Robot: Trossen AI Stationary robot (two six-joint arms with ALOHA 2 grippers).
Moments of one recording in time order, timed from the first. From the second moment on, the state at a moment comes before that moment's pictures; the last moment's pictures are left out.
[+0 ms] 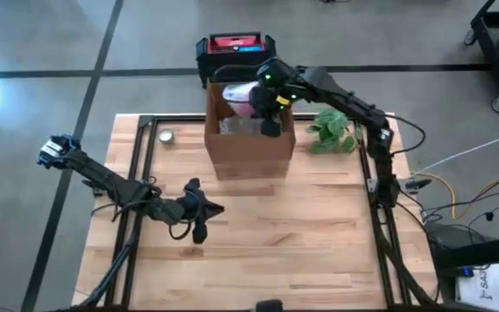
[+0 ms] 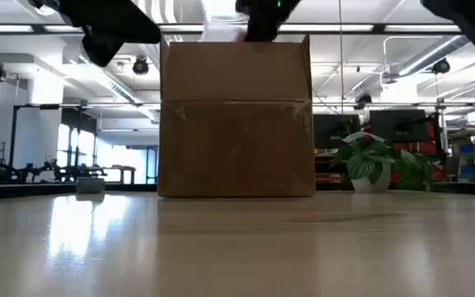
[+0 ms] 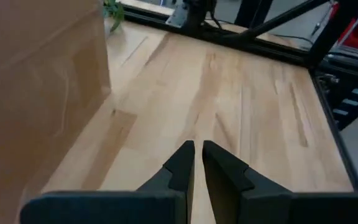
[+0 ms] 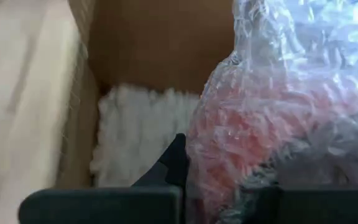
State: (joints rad) left arm -0.47 1.12 0.71 -0.06 -0.56 -0.48; right arm -0.47 2.12 2.33 -1.22 -0.22 -0.49
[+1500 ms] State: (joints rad) left arm -0.47 1.12 0.72 -0.06 -0.54 -0.47; right arm -0.46 2.08 2.35 -1.29 -0.23 -0.40
